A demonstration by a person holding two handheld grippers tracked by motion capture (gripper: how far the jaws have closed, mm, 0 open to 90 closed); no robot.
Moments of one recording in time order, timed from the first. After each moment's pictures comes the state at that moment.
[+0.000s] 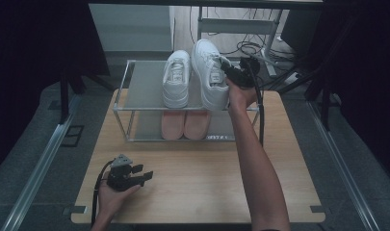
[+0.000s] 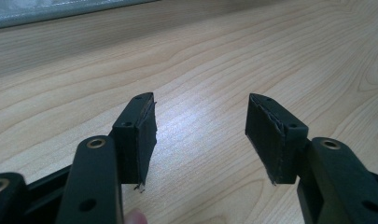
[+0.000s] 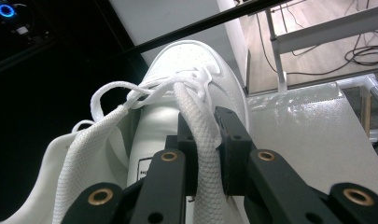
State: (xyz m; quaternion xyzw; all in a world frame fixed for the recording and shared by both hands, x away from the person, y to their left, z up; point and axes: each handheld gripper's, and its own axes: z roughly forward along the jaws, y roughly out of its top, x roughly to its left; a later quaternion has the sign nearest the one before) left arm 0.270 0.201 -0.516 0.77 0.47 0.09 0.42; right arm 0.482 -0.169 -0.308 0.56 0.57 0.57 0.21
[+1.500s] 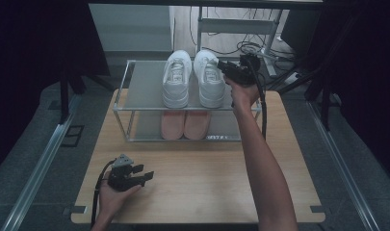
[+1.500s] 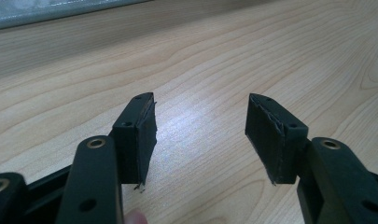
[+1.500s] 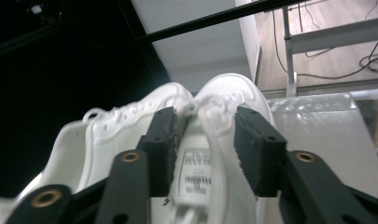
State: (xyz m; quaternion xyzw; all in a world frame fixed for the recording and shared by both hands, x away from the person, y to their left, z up) left arm 0.271 0.198 -0.515 0.78 0.46 0.09 0.42; right arm 0.479 -0.174 -0.300 0.52 0.61 0.56 0.21
